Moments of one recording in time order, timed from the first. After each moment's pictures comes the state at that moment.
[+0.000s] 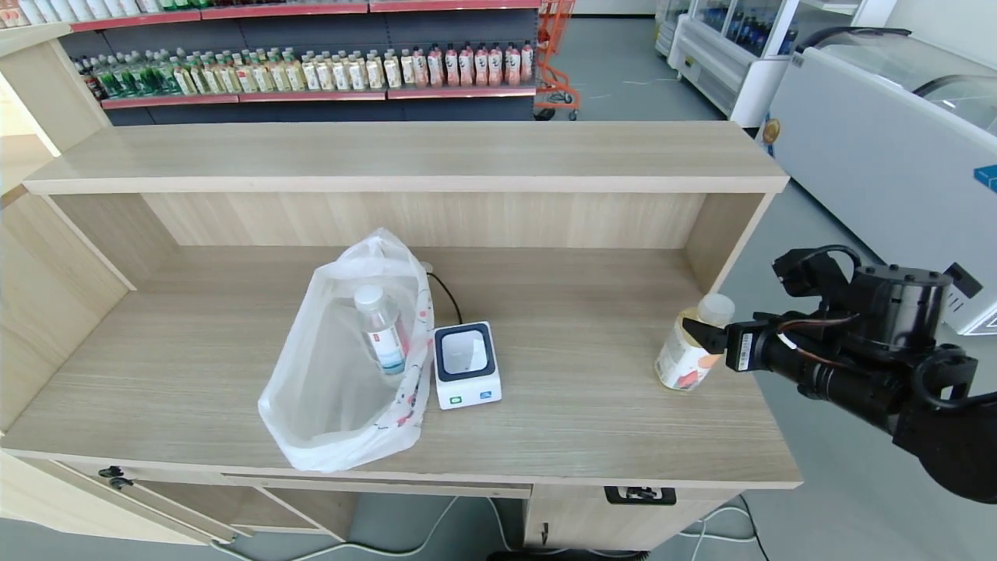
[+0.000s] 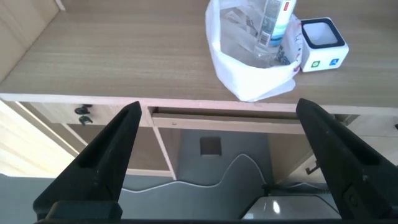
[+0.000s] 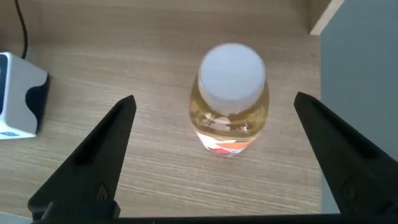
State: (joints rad) left arm 0.00 0.00 0.00 0.00 0.00 0.00; right arm 0.22 1.75 -0.59 -0.95 -0.04 -0.01
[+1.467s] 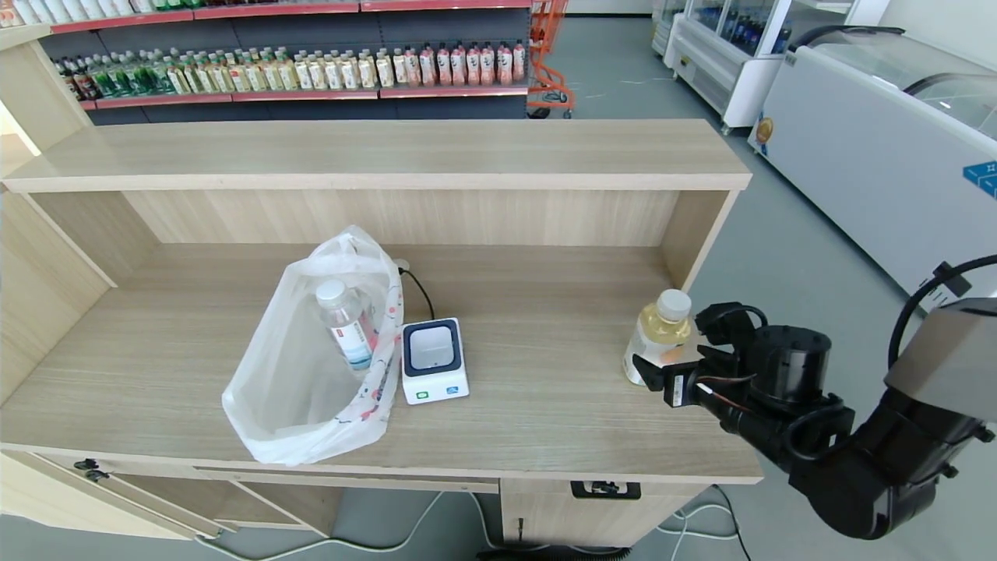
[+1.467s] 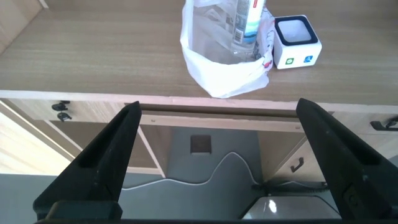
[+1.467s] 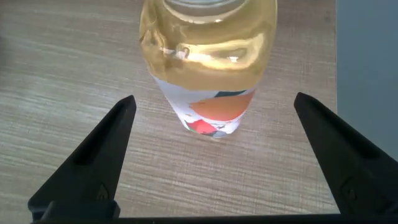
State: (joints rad) left arm 0.00 0.00 0.00 0.00 0.00 0.00; right arm 0.34 2.09 -0.55 -1.34 -0.14 -0.01
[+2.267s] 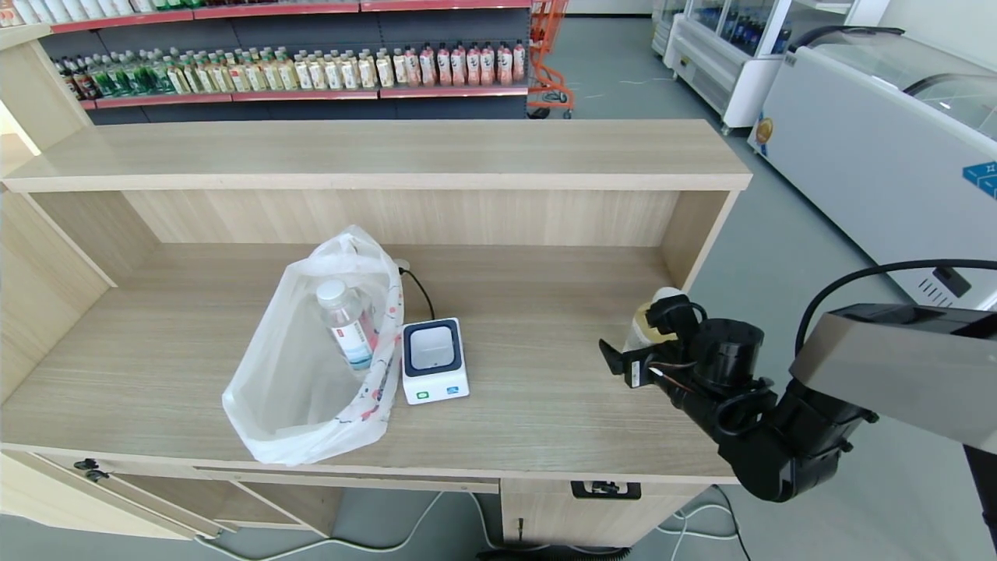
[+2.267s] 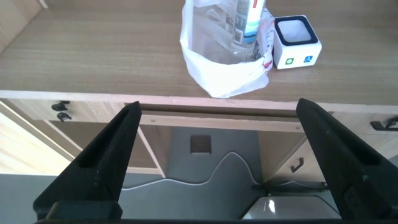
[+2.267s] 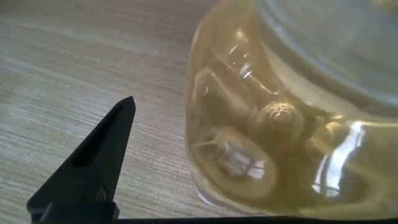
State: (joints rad) left arm 0.00 0.00 0.00 0.00 0.00 0.00; right arm 0.36 2.29 -0.79 -1.38 -0.13 -0.12
